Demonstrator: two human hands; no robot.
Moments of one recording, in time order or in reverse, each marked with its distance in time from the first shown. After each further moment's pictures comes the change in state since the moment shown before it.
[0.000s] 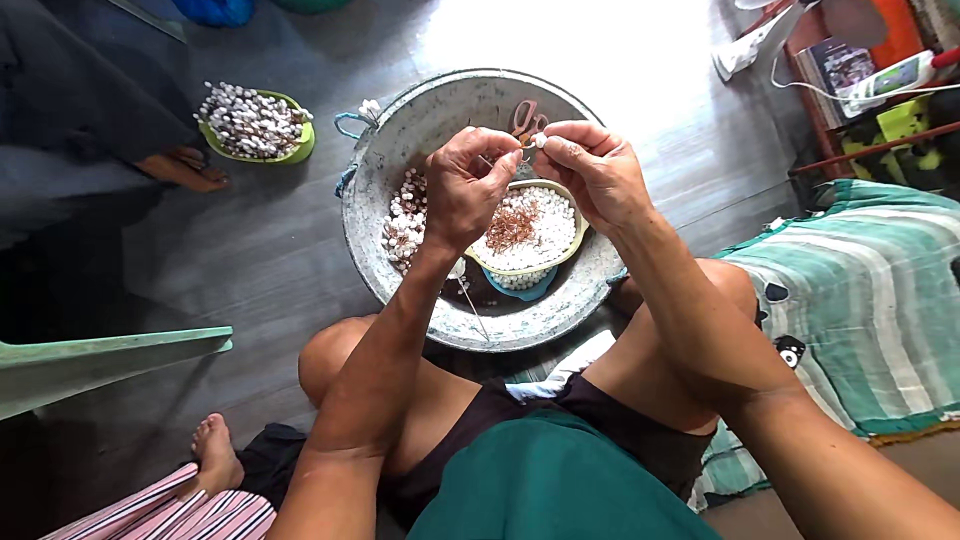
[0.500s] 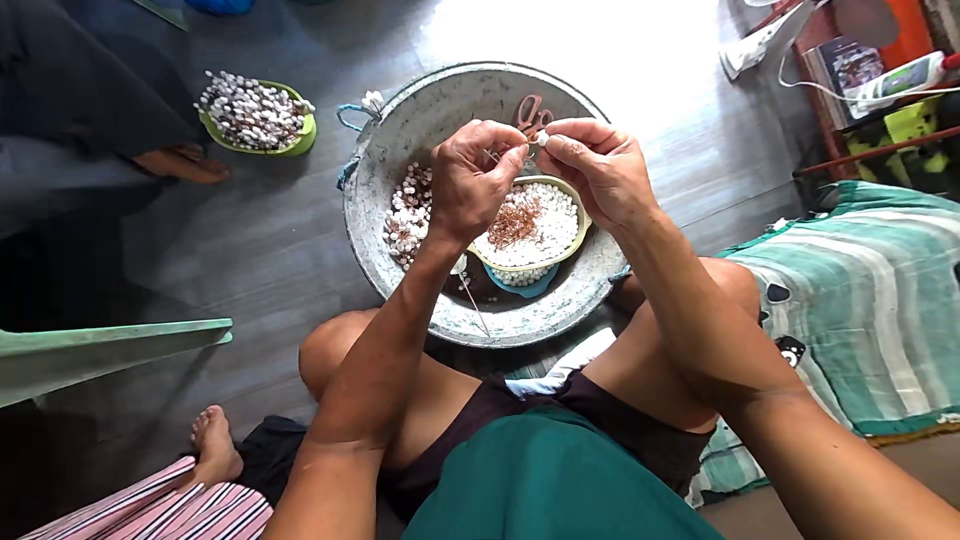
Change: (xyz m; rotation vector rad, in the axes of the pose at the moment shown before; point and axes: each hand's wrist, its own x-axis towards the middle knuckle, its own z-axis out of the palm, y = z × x) left_hand 0.001 -0.001 0.000 0.064 -0.002 -0.001; right_hand -0.001 0.001 0.001 -0.093 -0.010 -0.023
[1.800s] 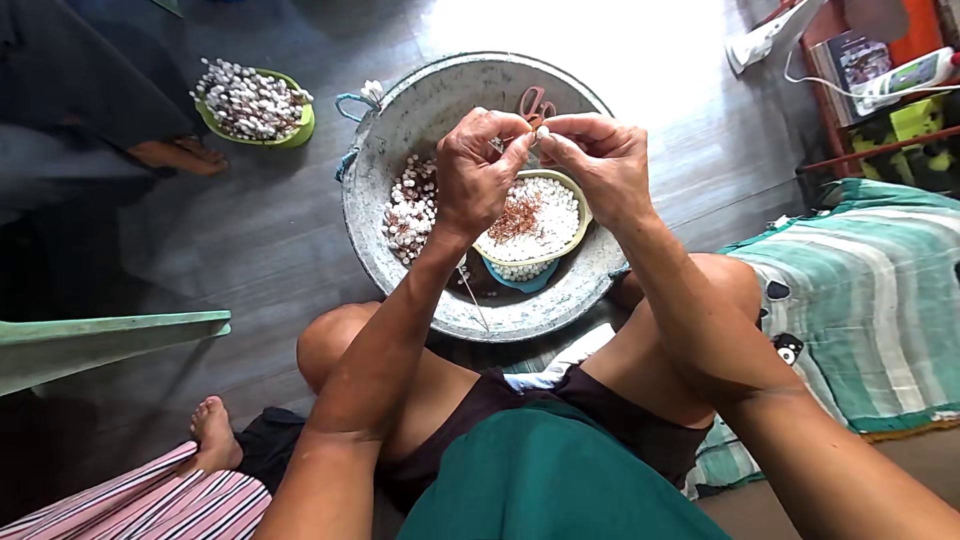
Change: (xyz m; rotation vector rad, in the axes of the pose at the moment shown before) left_hand -0.001 -0.002 0.008 -0.017 0.047 0.027; right_hand -0.002 0.005 0.005 -0.360 -0.023 -0.267
